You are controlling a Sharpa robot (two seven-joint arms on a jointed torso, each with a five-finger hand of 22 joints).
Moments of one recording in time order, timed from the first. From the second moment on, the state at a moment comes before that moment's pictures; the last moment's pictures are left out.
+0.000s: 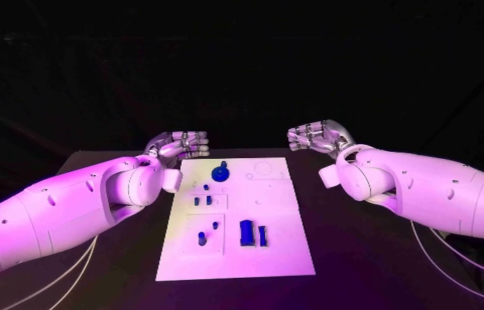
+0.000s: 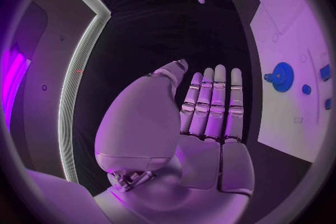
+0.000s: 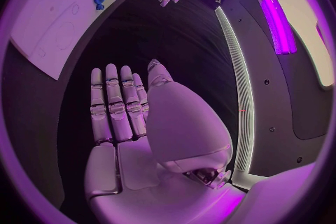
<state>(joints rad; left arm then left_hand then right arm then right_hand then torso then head) 1.16 -0.75 -0.04 1.33 0.07 -0.31 0.26 1.41 -0.16 0.32 0.20 0.23 0.96 0.18 0.10 0.07 1.03 0.16 0.16 0.12 0.88 0.13 0.45 0.20 0.14 0.70 0.24 0.31 0.61 1.21 -0.79 -0.12 1.33 -0.25 -0.44 0.30 1.53 0.00 -0.07 0.25 0.27 0.98 0.21 0.07 0.19 1.11 0.17 0.07 0.06 1.08 0.14 0.06 0.12 0.17 0.82 0.26 0.07 0.50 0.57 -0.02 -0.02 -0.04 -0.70</state>
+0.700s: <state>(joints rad) 1.13 -0.69 -0.03 1.25 0.16 -0.35 0.36 1.14 -0.03 0.02 0.16 0.18 0.66 0.11 0.02 0.03 0.69 0.13 0.03 0.03 0.60 0.14 0.03 0.02 0.10 0.54 0.23 0.03 0.27 1.19 -0.71 -0.11 1.21 -0.15 -0.38 0.36 1.17 0.01 -0.03 0.15 0.19 0.77 0.17 0.03 0.12 0.84 0.14 0.03 0.03 0.83 0.12 0.03 0.03 0.15 0.64 0.22 0.03 0.34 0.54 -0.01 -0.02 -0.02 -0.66</state>
